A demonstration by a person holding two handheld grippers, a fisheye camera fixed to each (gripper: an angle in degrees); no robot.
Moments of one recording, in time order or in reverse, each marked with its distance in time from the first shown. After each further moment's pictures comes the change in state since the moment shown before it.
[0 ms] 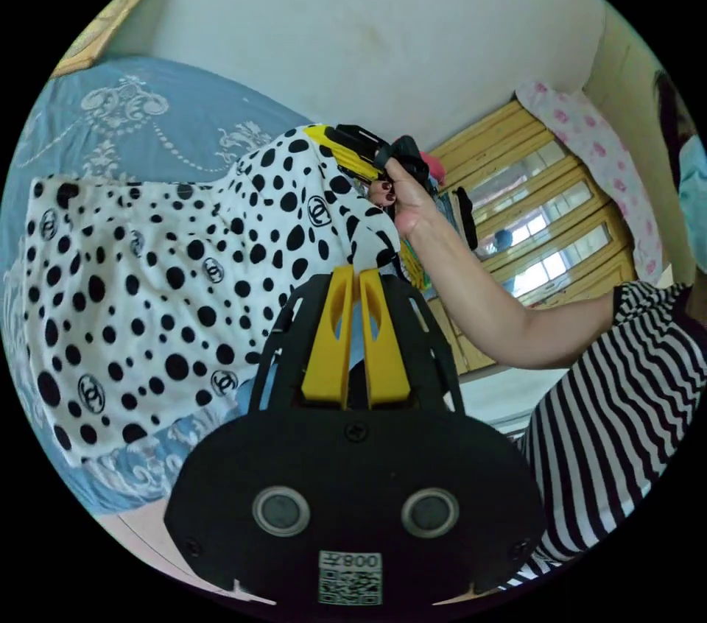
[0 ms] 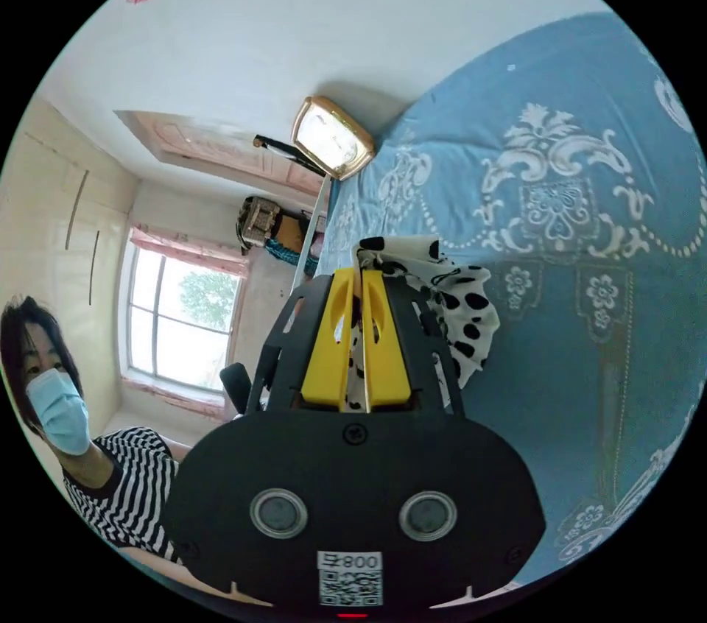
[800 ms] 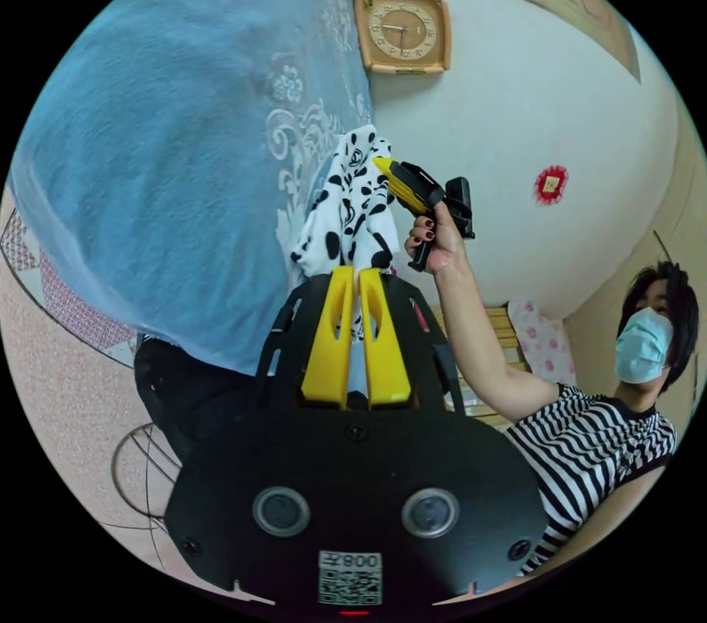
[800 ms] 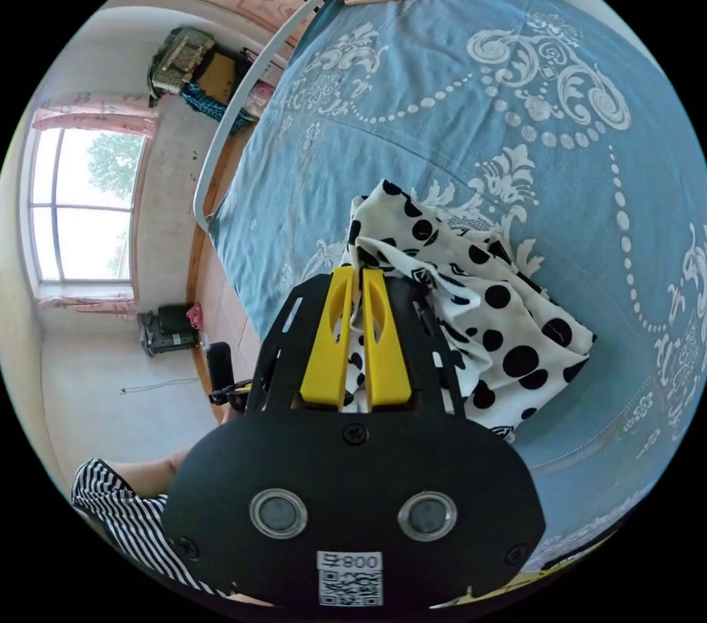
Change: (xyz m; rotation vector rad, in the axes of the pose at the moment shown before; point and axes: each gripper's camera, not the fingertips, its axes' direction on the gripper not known) left arm -0.173 0.139 -0.301 0.480 0.196 -0.664; right arm -0.087 -0.038 0.471 -0.565 0.397 -0.186
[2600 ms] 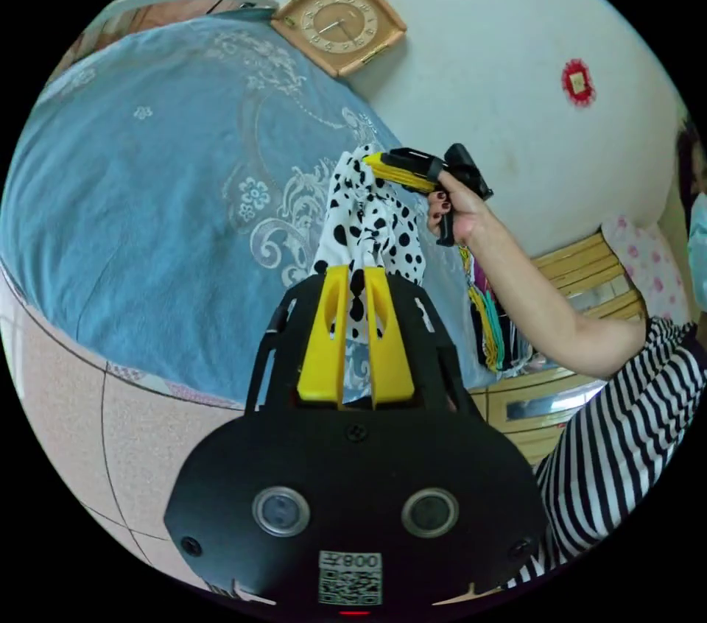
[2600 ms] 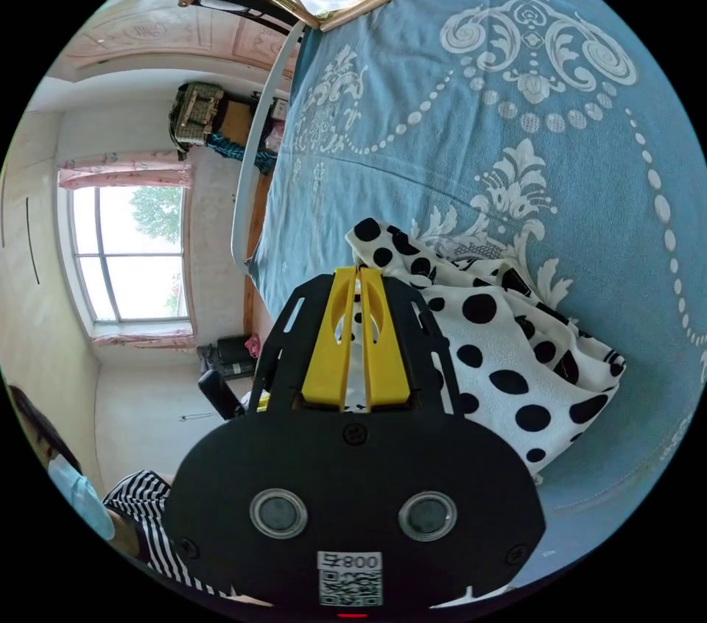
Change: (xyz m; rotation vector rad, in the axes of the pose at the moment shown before) left arm 0.190 0.020 -0.059 -0.062 -0.441 0.369; right arm 0.083 -0.127 0.116 0.083 -0.246 0.125
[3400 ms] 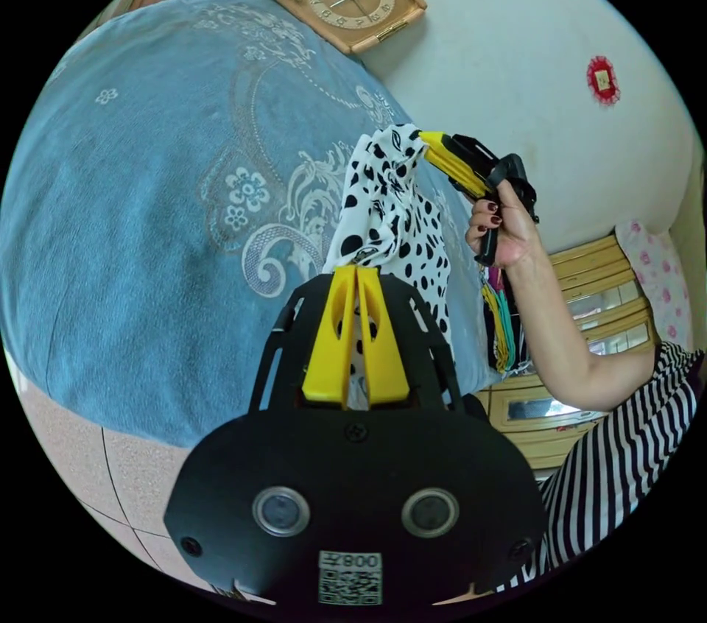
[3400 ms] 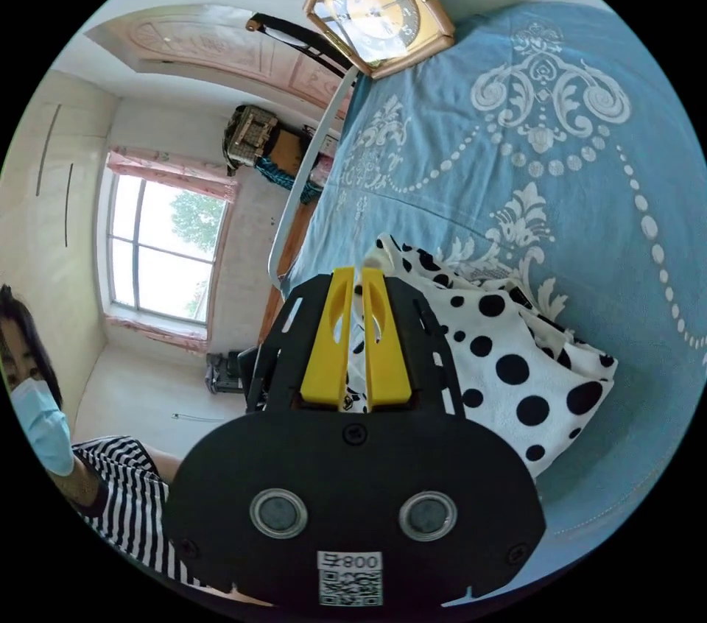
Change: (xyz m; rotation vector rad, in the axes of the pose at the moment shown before) left arm -0.037 -0.023 -0.006 -0.069 -0.013 -0.045; right arm 0.017 0.067 -0.031 0.181 -0.118 -0.149
